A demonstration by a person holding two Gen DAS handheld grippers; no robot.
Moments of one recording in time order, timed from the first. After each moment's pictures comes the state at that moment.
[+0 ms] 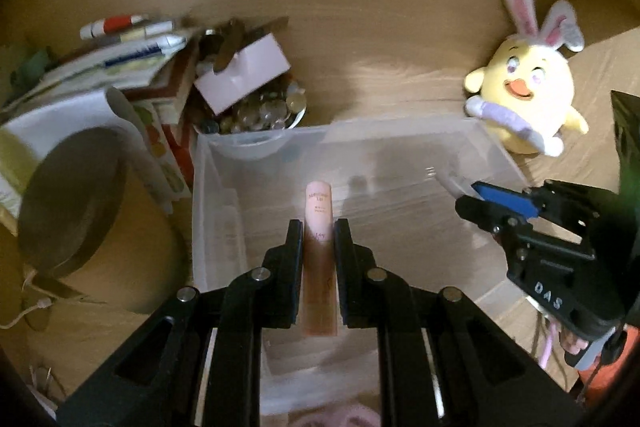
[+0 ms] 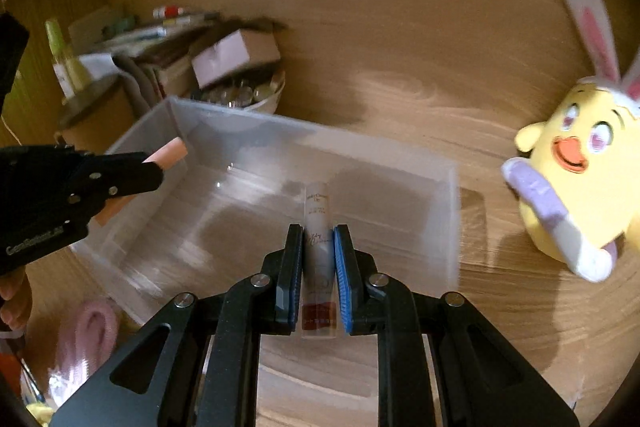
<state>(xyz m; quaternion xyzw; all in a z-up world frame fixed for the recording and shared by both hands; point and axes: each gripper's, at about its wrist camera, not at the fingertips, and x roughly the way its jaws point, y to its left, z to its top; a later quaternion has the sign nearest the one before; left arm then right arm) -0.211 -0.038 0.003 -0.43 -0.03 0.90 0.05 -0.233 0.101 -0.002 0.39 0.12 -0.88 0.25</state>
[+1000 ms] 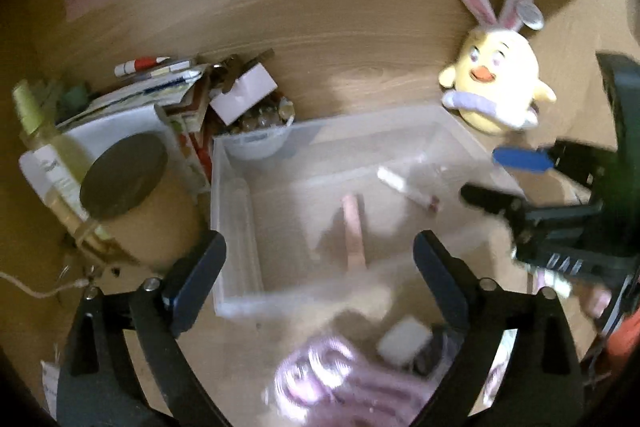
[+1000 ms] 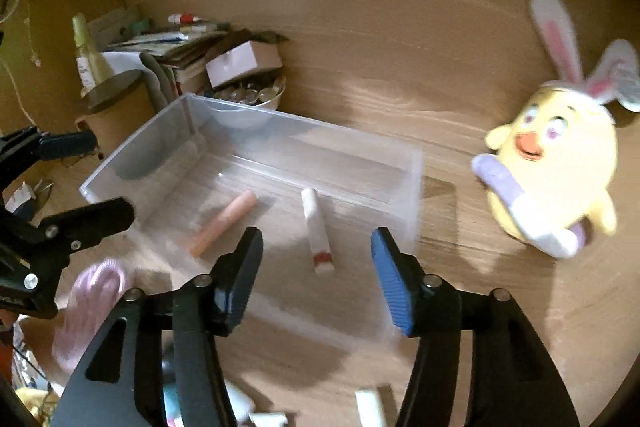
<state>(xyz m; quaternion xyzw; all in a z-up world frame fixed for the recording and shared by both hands) -0.128 -0.012 0.027 -0.38 0.03 0.93 0.04 -0.184 0.138 0.025 0.36 0.13 -0.89 0.24</state>
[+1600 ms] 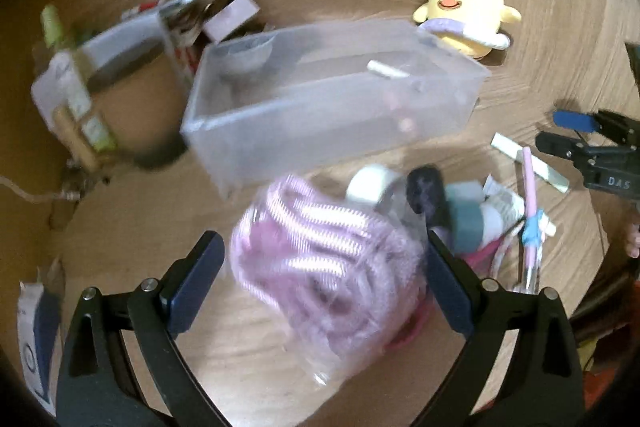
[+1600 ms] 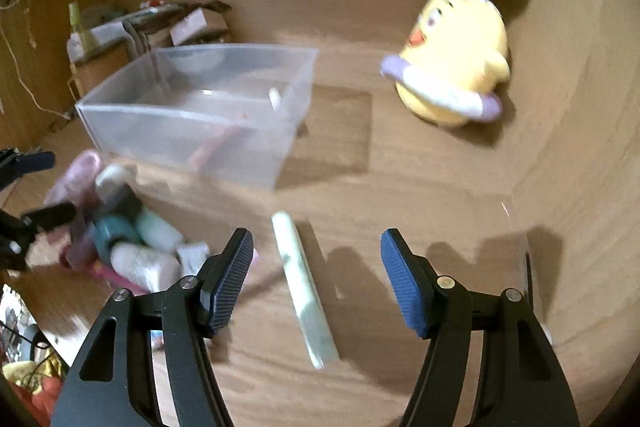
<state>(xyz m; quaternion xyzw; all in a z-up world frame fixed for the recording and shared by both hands) -0.050 -0.001 -0.029 -0.41 0.04 0.91 0.04 -0.116 0.244 -0.015 0.38 0.11 -0.90 0.18</state>
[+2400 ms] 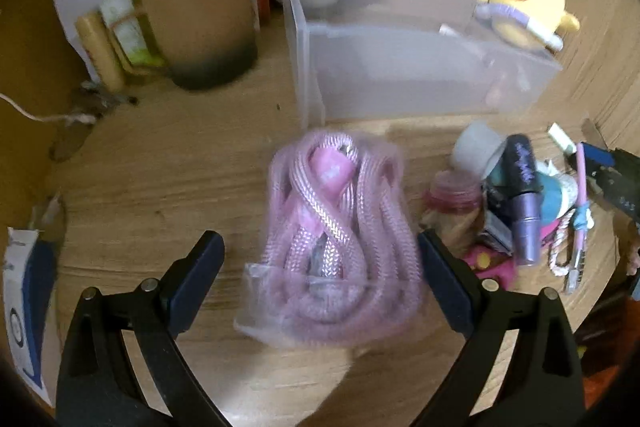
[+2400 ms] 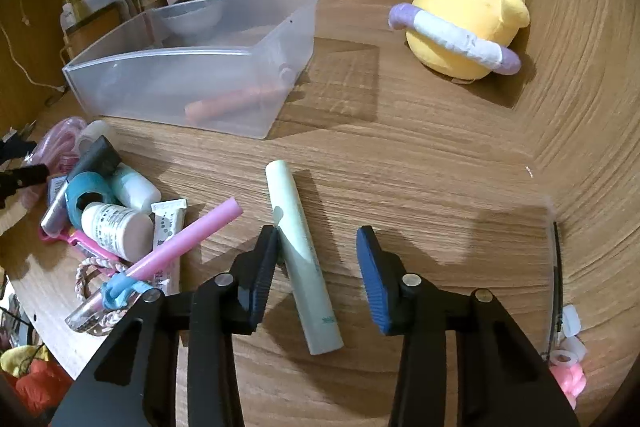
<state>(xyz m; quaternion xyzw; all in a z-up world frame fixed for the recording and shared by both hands) -0.061 -0.061 -0.058 -0.49 -0.02 0.87 0.00 -0.124 0.241 -0.048 0.42 0.10 -0.88 0.19</state>
